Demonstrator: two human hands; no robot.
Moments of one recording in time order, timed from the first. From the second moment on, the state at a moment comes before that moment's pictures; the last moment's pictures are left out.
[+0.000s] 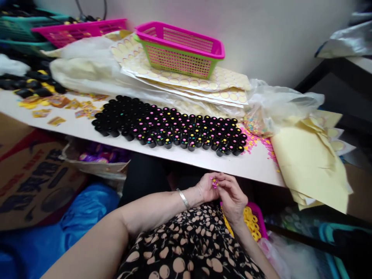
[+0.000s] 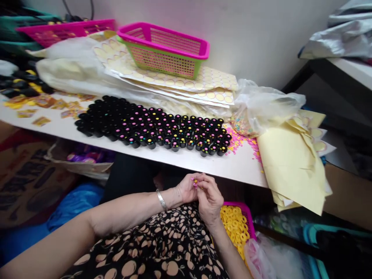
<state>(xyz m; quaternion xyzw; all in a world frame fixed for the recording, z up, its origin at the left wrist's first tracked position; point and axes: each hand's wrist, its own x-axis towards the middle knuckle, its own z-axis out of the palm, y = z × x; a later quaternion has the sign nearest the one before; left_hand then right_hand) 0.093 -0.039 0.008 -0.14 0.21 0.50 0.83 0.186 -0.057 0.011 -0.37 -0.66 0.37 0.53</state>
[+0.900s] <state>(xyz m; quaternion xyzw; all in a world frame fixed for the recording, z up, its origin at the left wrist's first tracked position) -0.108 -0.133 0.060 -0.14 0.15 0.70 0.68 -0.040 -0.082 0.091 -0.19 -0.93 0.22 0.21</state>
